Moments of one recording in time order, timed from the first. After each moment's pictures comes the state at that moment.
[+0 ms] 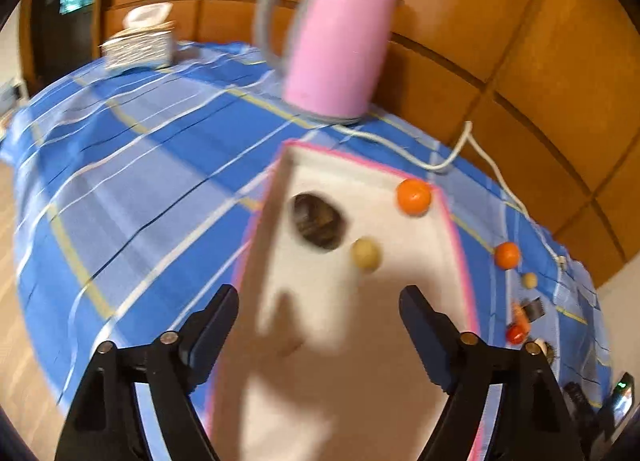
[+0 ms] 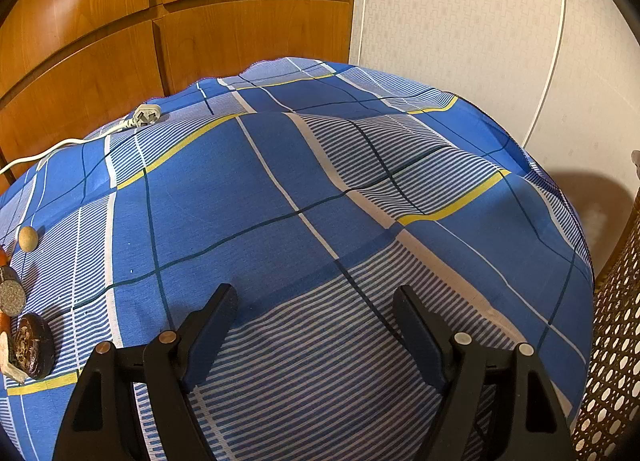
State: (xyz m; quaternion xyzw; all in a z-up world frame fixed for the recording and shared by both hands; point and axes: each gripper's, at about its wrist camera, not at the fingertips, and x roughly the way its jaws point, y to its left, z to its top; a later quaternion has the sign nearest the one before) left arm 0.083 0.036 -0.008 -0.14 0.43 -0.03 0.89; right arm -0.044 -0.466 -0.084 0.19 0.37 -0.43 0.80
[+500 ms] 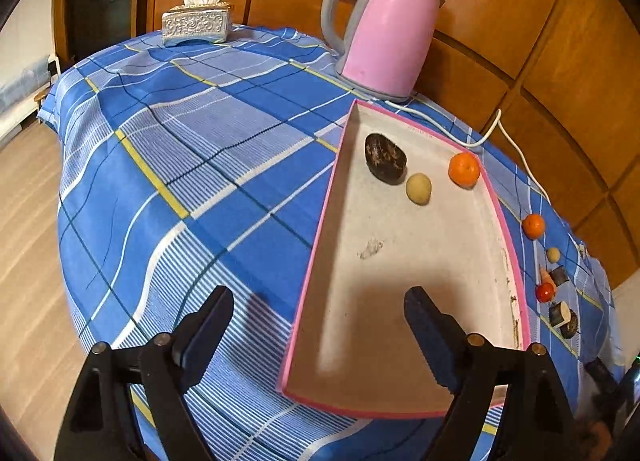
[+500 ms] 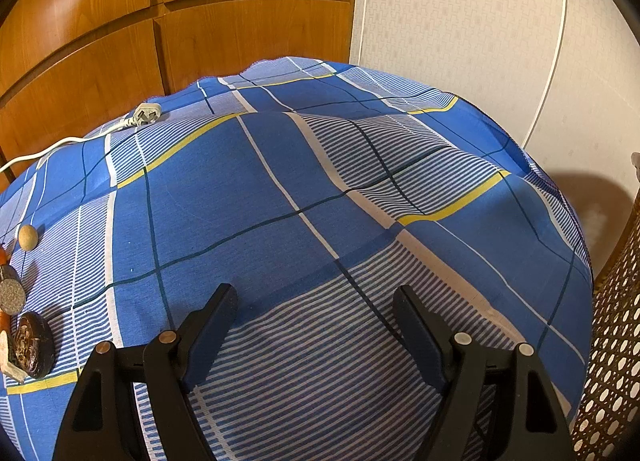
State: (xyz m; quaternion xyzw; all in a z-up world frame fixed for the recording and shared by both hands) left arm 0.019 0.059 -0.040 -0.15 0.43 0.02 0.89; right arm -0.044 -0.465 -0.085 0.19 0.38 -0.43 0.80
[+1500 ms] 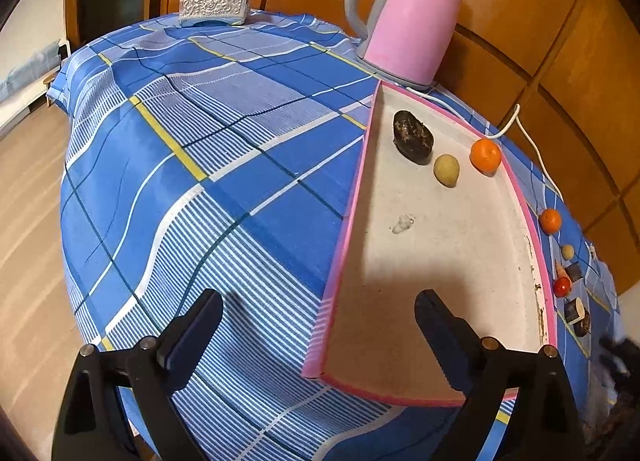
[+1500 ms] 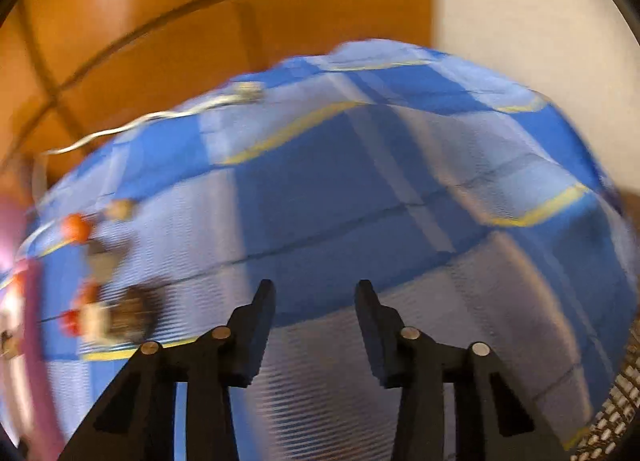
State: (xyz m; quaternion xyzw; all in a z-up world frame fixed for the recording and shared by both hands) left arm 0.013 0.071 -0.062 -0.17 0.45 0.03 0.88; right arm -0.018 -0.433 -0.054 0.23 0.41 -0.24 0.85
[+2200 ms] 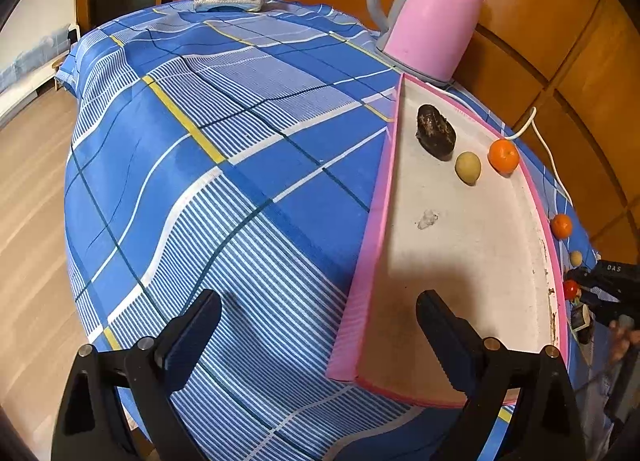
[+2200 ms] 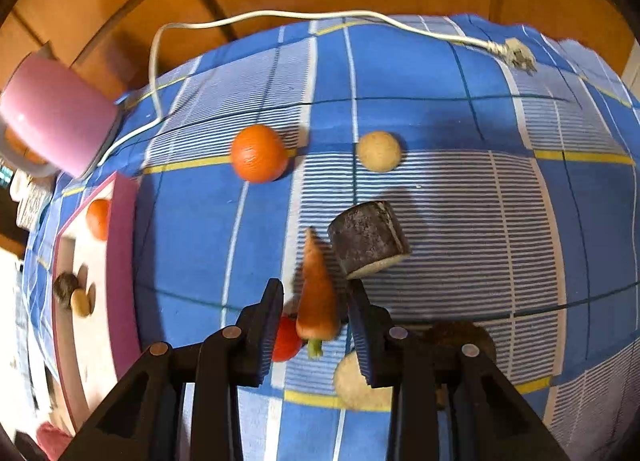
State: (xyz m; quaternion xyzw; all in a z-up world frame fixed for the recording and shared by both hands) left arm 0.015 0.081 -0.073 -0.18 0.46 0.05 0.87; right arm 0.123 -0.322 -0.062 0.20 0.54 -0.06 0.82
